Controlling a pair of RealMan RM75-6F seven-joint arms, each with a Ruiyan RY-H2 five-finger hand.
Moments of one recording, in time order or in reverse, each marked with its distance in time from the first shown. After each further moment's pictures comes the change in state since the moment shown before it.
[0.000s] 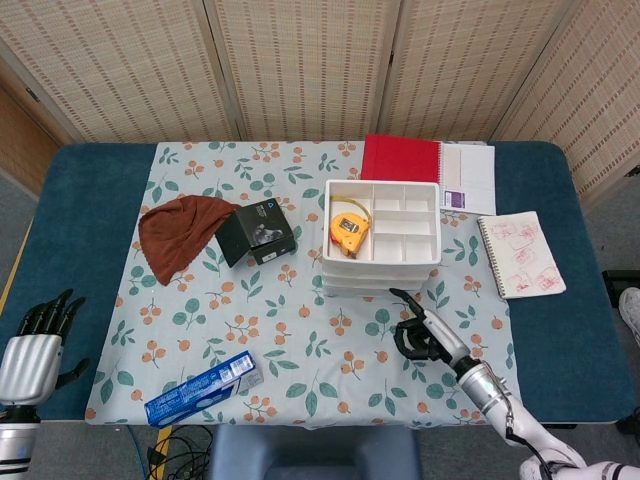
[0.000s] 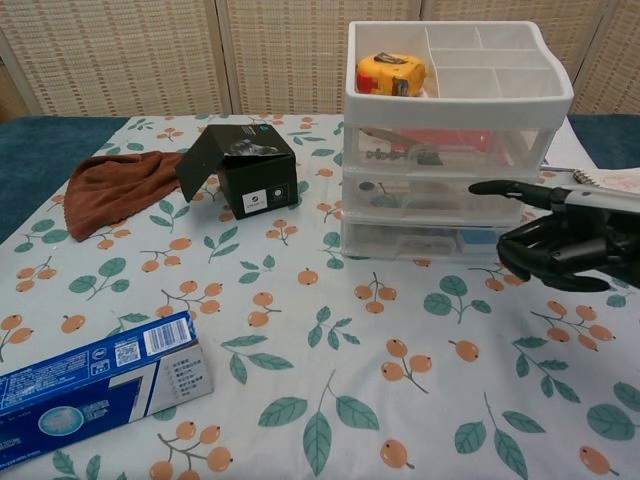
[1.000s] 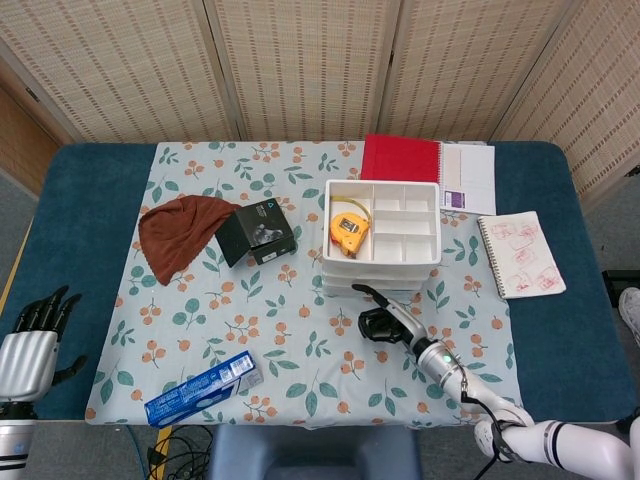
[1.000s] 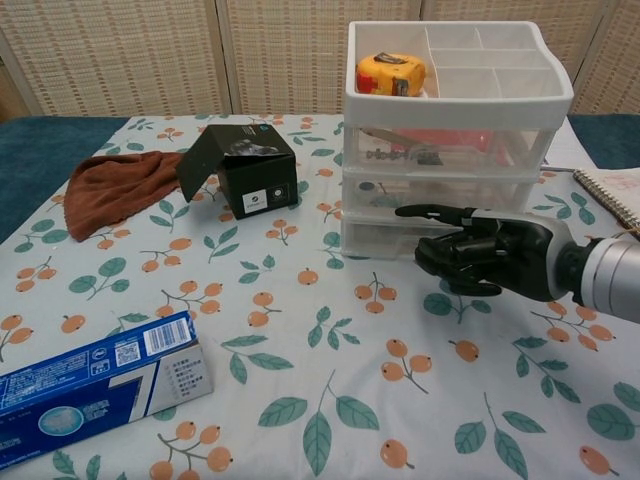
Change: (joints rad) left arm -0.006 0.012 -0.011 -0.010 -0.023 -0.010 -0.009; right arm 0.145 -0.187 0.066 0.214 0.051 -0.175 0.287
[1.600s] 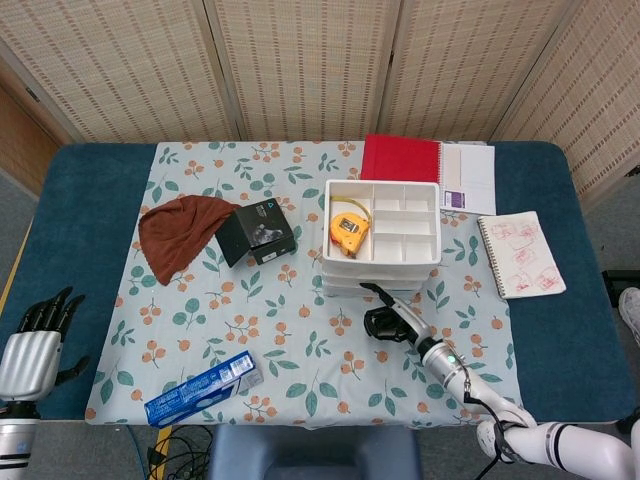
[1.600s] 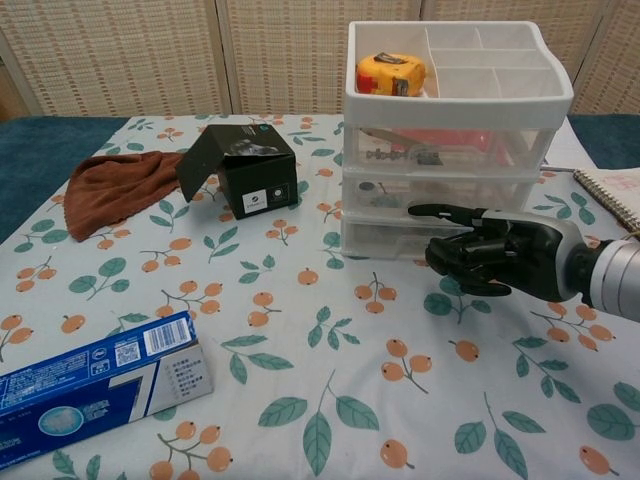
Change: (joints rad) left arm -0.006 -0.005 0.004 0.005 -0.005 -0.016 -0.008; right arm -0.008 -0.002 -0.006 0.013 0.020 0.014 -0.018
